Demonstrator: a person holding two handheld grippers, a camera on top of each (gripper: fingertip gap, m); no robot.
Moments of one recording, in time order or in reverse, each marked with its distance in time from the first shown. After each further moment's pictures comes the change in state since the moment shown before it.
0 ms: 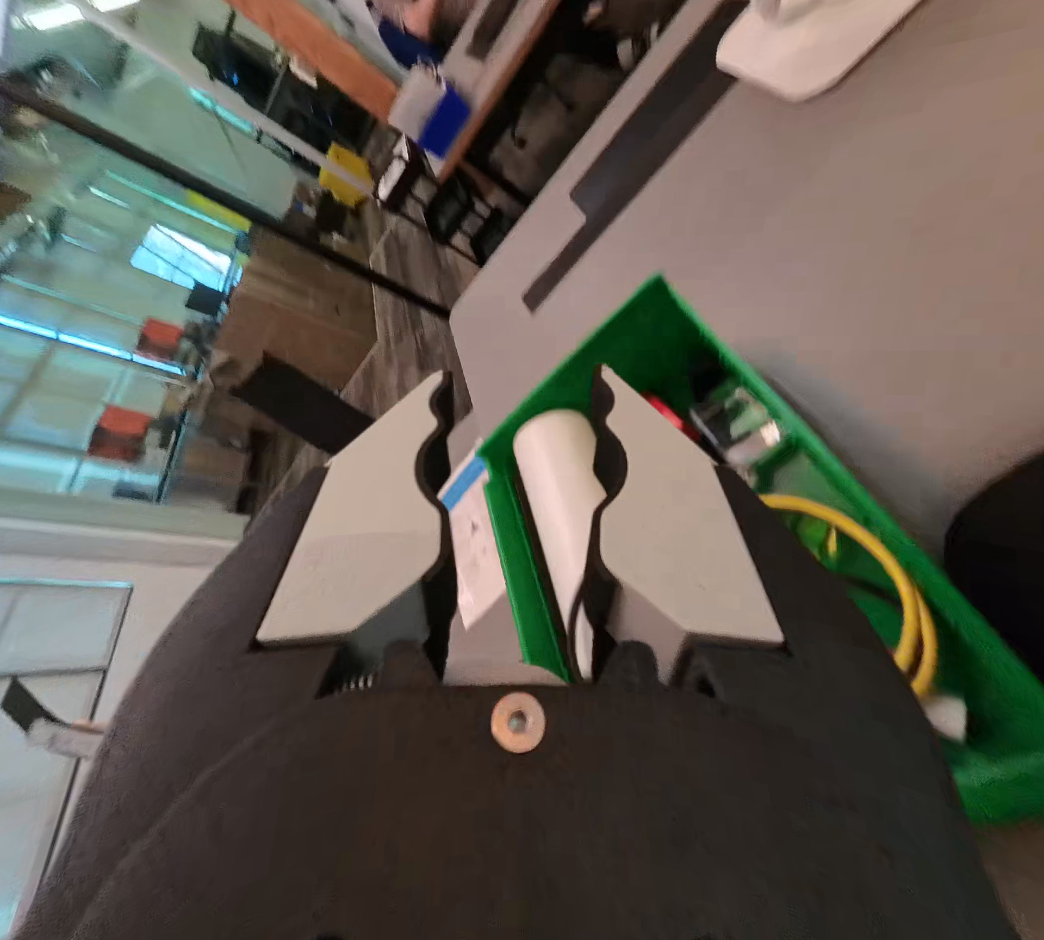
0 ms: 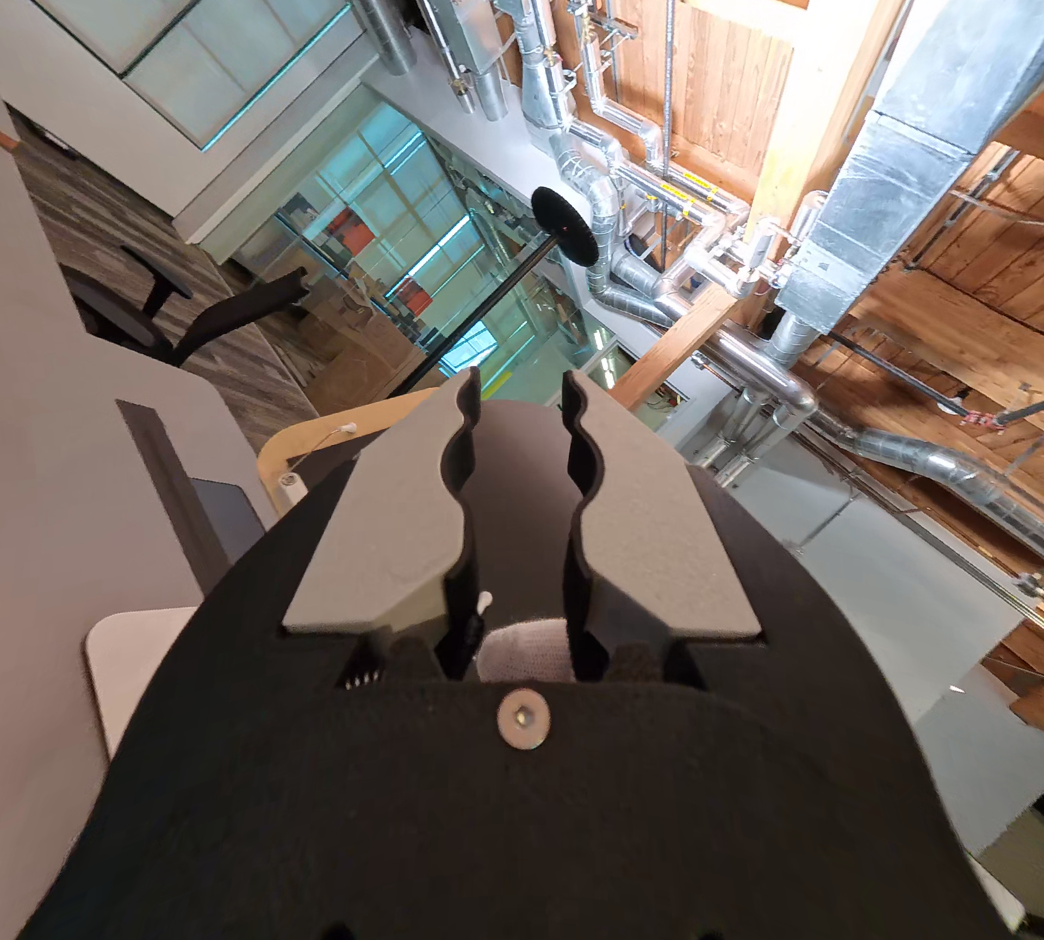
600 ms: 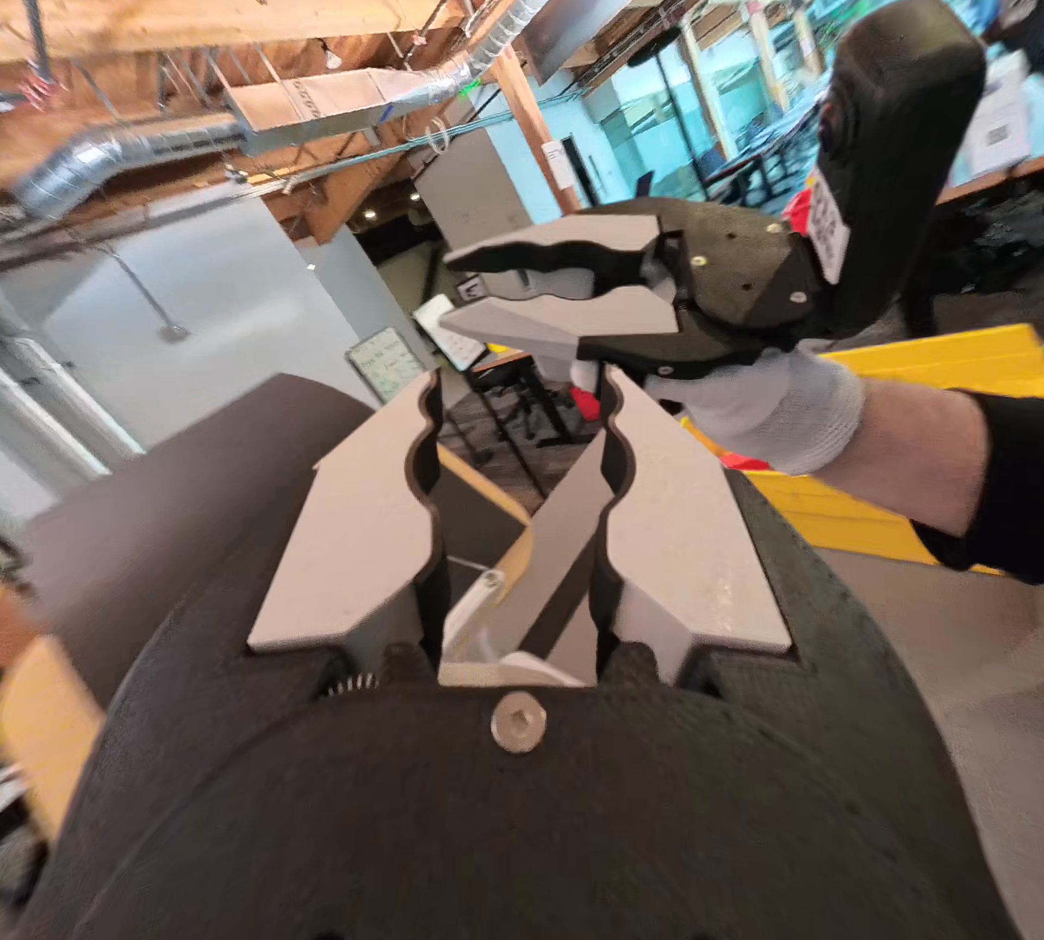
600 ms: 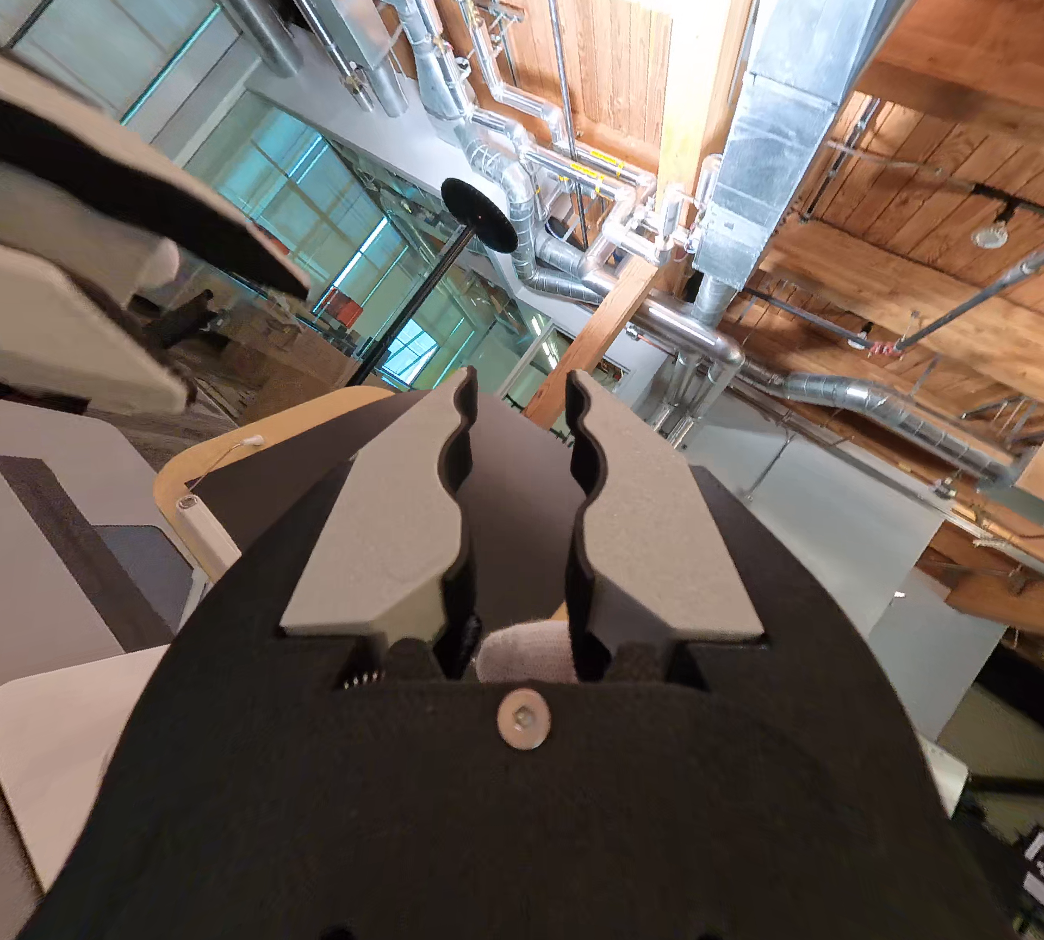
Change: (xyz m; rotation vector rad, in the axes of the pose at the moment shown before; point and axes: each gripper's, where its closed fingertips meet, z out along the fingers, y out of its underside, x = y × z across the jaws) left arm 0.156 -0.404 0.030 1.033 0.416 -0.228; right arm 0.056 0.017 -0.017 -0.014 0.171 0.078
